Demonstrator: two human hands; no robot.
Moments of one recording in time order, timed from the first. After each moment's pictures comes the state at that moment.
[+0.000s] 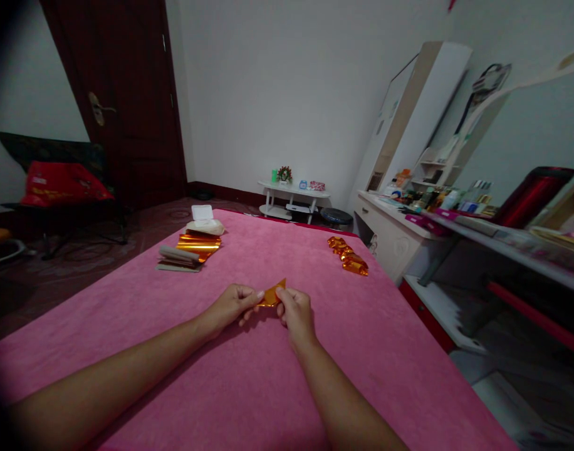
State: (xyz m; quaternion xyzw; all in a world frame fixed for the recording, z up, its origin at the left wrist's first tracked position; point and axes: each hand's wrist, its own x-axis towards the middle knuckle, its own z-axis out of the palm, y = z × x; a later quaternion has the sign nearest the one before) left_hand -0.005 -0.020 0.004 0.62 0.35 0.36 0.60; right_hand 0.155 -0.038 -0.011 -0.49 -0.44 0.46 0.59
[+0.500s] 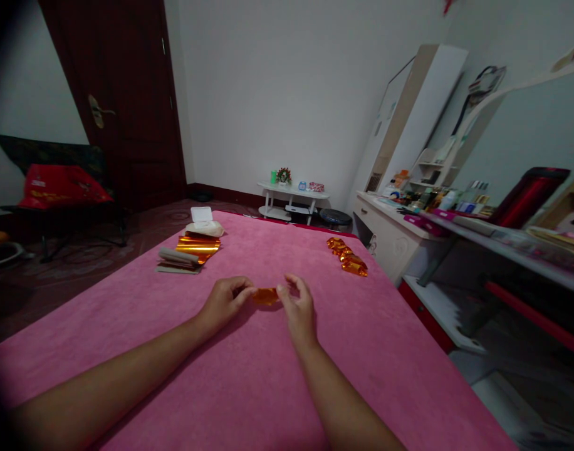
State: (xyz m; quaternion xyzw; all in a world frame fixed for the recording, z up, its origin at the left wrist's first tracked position) left_hand -0.016 -0.006 0.005 0.76 0.37 0.47 0.27; right_hand 0.161 -0.036 -0.003 -0.51 -0.55 0.25 0.61
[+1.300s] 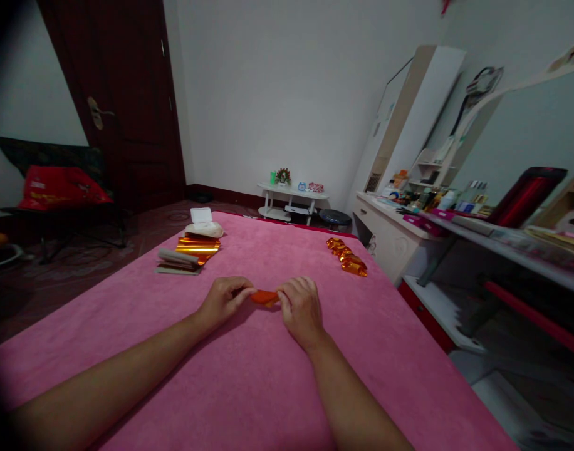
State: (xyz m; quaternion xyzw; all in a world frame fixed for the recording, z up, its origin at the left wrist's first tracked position) left_hand -0.024 -0.004 0.010 0.81 0.33 0.44 0.19; right_hand 0.177 -0.042 0.017 -0.47 -0.79 -0.09 0.38
